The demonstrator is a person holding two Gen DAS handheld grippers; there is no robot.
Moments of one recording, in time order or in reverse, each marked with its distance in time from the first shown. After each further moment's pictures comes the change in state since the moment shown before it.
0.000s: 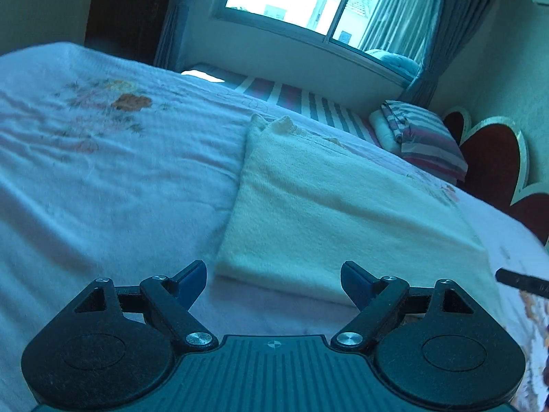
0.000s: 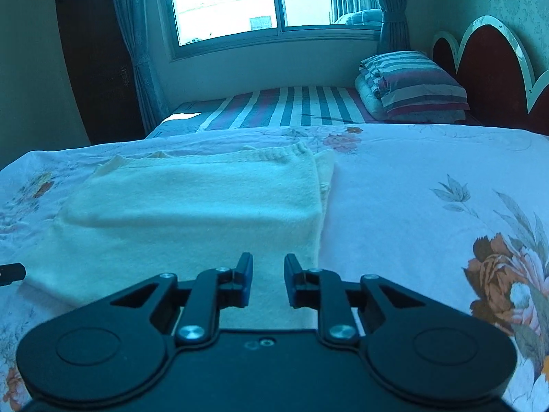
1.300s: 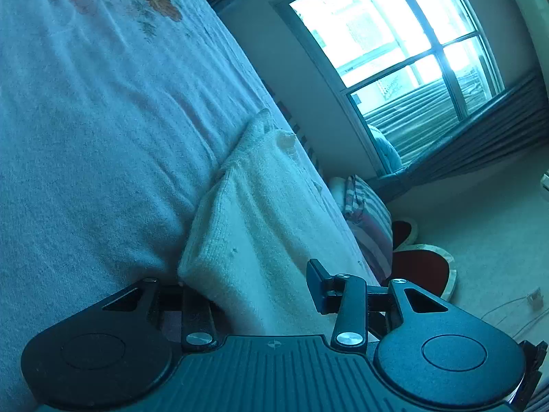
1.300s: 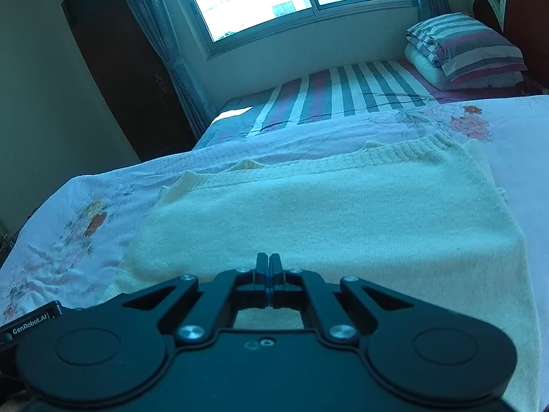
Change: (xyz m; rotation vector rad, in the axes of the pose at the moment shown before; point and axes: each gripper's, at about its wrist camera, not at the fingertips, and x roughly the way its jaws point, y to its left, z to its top) left arm 0.112 0.027 -0.010 -0.532 -0.061 -0.308; right arm 0.084 0.088 0.037 0.131 0.049 0.201
